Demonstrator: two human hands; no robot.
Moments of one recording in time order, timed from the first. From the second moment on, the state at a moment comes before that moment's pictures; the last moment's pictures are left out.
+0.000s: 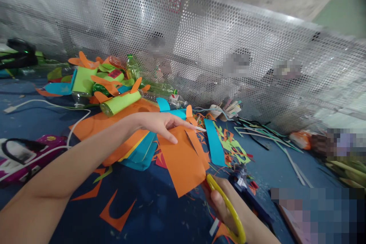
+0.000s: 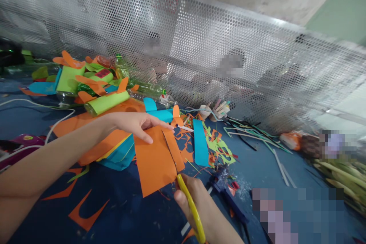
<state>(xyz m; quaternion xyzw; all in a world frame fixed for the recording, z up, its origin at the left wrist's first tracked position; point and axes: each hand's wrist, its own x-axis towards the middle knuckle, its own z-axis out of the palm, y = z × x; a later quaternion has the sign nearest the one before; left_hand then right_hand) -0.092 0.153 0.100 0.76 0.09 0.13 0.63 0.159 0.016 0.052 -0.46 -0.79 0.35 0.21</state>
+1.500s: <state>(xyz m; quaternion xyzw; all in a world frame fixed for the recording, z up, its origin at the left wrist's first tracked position) -0.089 0.150 0.095 0.80 0.15 0.11 0.57 0.162 0.025 0.035 -0.45 -0.77 0.40 0.21</state>
